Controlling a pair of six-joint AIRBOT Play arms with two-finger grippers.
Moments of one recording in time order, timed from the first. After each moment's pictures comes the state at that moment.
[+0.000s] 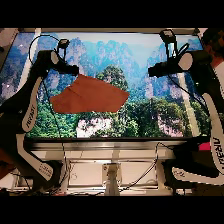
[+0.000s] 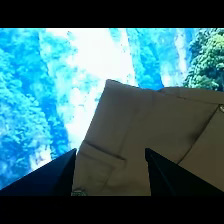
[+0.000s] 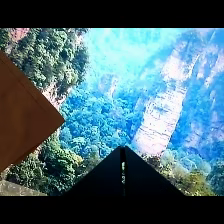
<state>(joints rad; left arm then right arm) -0.10 -1.85 1.75 1.42 -0.97 -1.40 0.17 -1.38 1.44 -1.52 1.04 1.45</state>
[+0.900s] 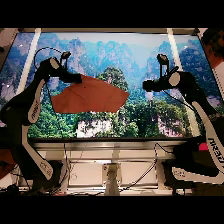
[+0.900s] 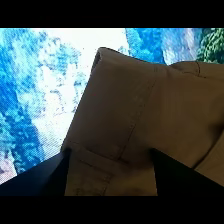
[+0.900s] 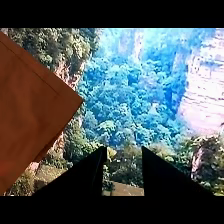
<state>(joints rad) -0.04 -2.00 1.76 1.22 -1.00 -1.26 0.16 -1.38 1.17 -1.35 0.85 1.55</state>
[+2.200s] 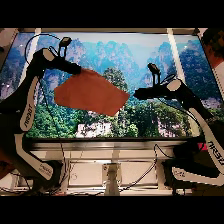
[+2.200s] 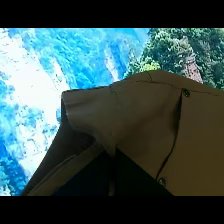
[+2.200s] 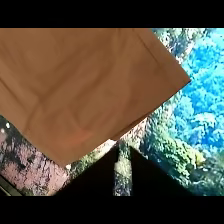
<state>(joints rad) -0.08 -1.83 1.76 1.14 -1.00 -1.12 0.16 -1.37 1.00 -0.82 0.83 1.08</state>
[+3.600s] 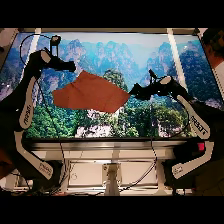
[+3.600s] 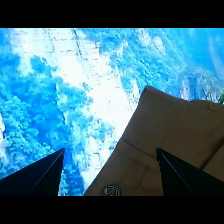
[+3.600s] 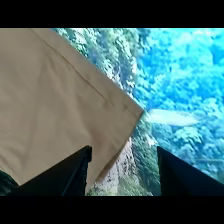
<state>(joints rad) -0.01 -1.88 1.76 1.26 -0.85 -1.27 0.08 -1.72 1.21 -0.74 0.94 1.42</state>
